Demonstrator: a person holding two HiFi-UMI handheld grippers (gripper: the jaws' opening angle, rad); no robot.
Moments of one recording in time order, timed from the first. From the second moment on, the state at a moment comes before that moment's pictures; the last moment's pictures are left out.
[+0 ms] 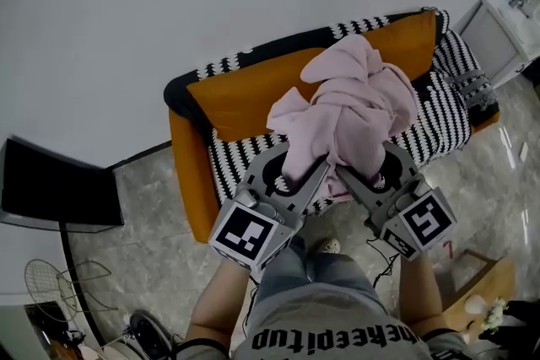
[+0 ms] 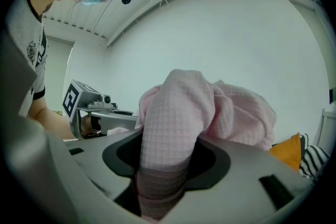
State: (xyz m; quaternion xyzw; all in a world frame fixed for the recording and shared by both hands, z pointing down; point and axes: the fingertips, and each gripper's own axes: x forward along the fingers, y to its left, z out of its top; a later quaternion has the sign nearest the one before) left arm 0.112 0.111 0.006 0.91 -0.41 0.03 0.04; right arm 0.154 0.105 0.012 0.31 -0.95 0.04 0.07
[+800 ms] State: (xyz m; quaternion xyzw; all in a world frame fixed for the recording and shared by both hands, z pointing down) left arm 0.037 0.050 0.093 0.91 -0.37 0.08 0.15; right arm 0.078 0.043 0.097 0.33 -0.93 0.12 0.12
